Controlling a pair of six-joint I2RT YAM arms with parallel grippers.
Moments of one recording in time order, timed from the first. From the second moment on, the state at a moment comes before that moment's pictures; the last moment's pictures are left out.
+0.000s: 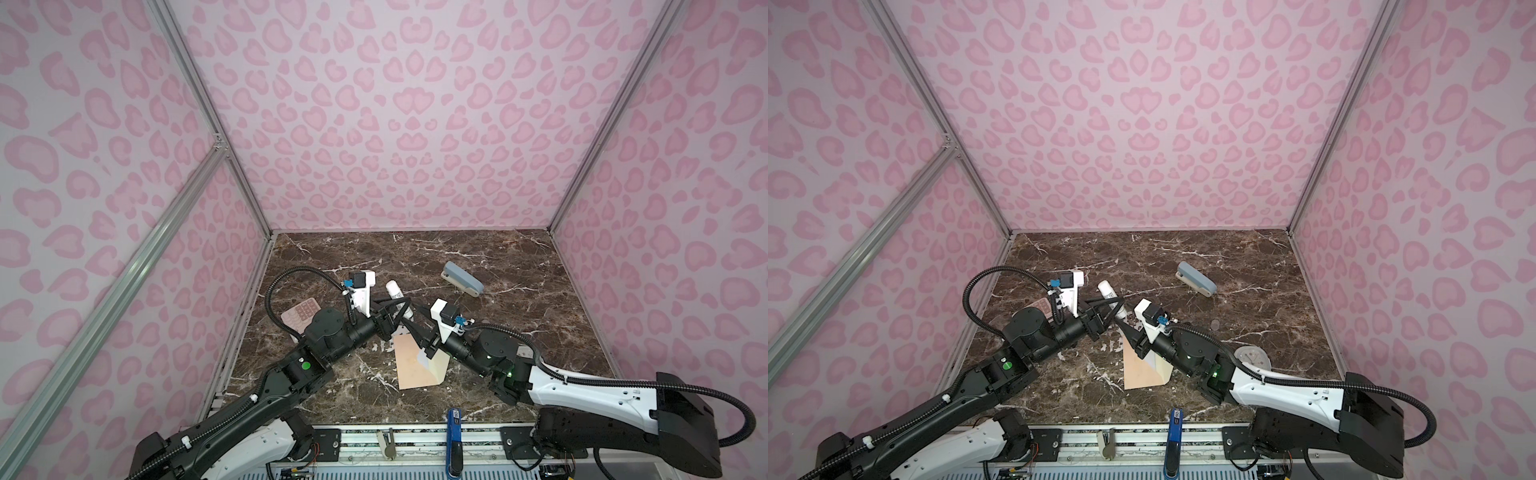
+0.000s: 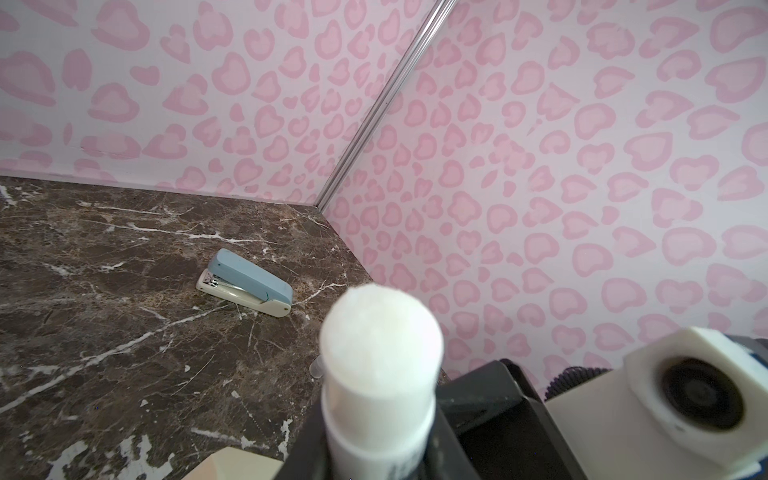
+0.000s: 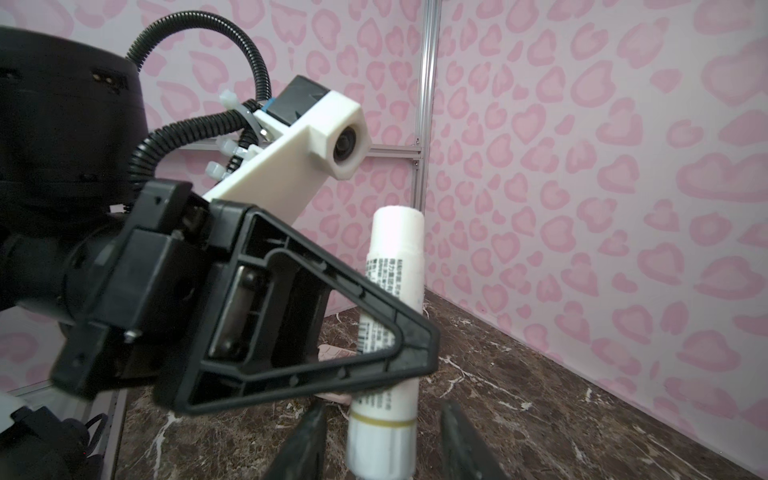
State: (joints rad) left arm -0.81 0.89 0.65 0.24 0.12 -0.64; right arm 1.08 1.16 0.58 0.69 0.14 -0.04
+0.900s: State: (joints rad) left arm -0.79 0.88 0.66 0.28 0.13 -0.72; right arm 1.09 1.11 0.62 0.61 0.20 -0.08
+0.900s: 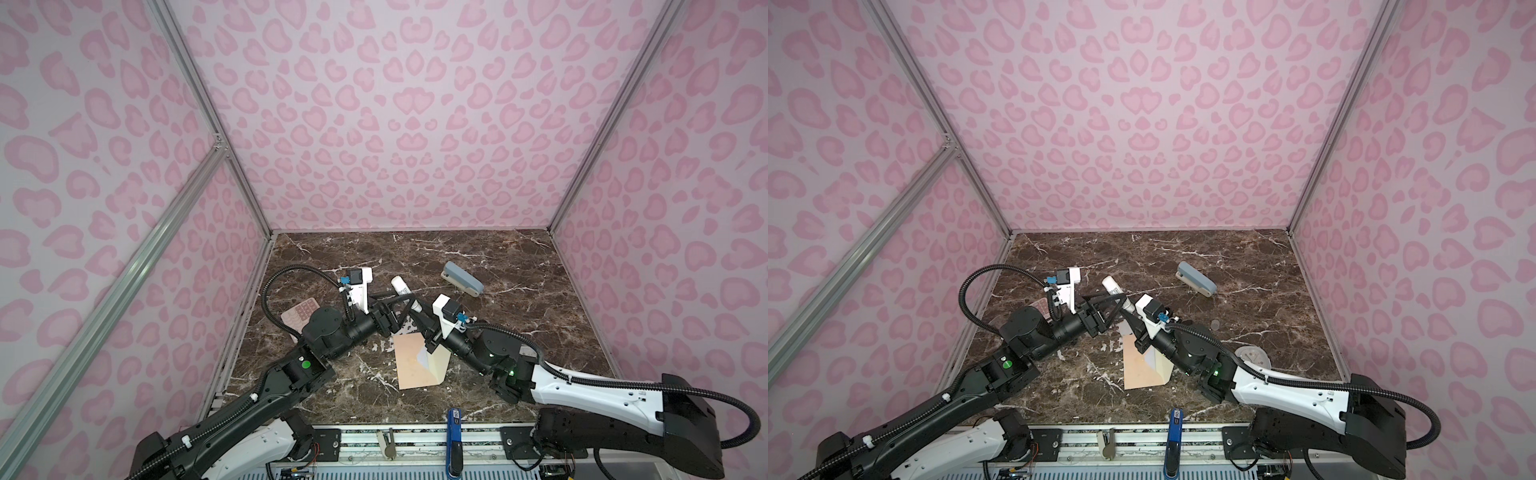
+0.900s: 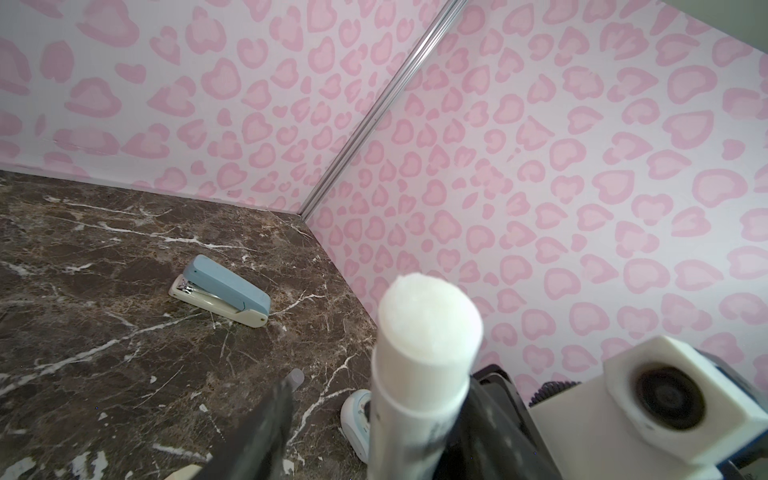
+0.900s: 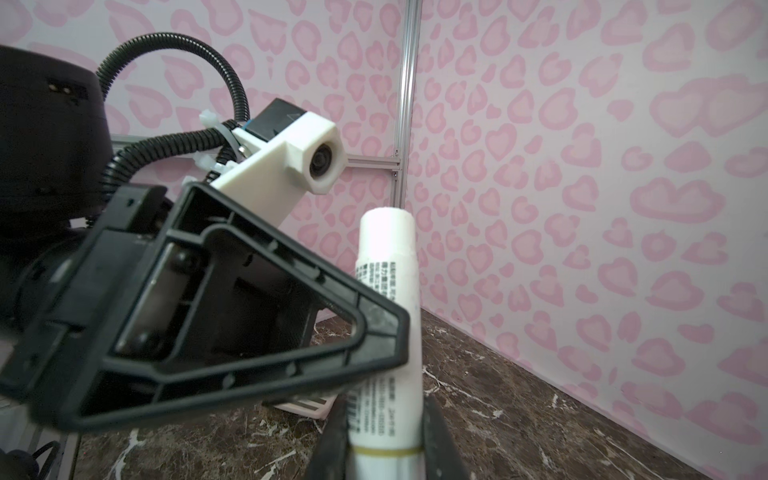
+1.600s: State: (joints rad) left arm -0.77 0.92 0.69 0.27 0.19 -0.74; right arm 1.09 1.04 0.63 0.39 0.19 -0.12
